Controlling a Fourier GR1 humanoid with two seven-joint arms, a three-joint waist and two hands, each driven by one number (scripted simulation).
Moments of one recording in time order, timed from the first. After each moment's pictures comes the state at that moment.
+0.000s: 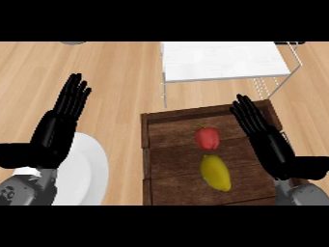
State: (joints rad) left arm -0.19 0.43 -0.34 -1.63 0.44 0.31 -0.10; right arm -0.12 -0.35 0.34 -1.51 -0.46 0.03 -0.24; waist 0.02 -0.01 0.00
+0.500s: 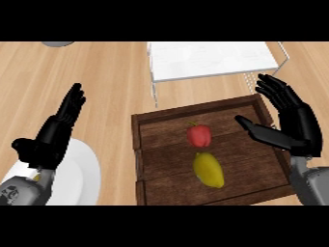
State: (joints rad) left arm -0.18 0.47 -0.36 -1.53 0.33 0.33 -0.06; right arm -0.22 -0.38 0.20 -1.53 -0.31 -0.30 -0.10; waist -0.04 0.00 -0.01
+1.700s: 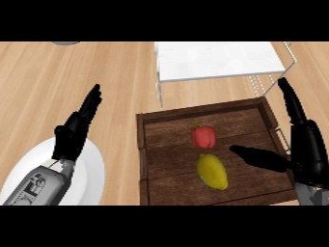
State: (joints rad) left arm -0.25 0.37 -0.38 -1.38 0.22 0.31 -0.02; right arm -0.15 -0.52 0.40 -1.84 0.42 -0.56 0.46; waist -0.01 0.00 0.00
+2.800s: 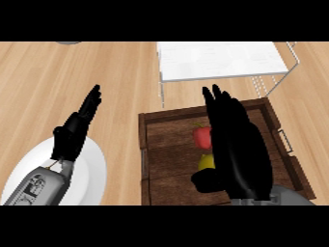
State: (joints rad) left arm -0.24 0.35 -0.35 -1.38 0.19 0.27 -0.03; right arm -0.52 -0.32 0.69 -1.94 0.74 0.09 1.20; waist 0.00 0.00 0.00
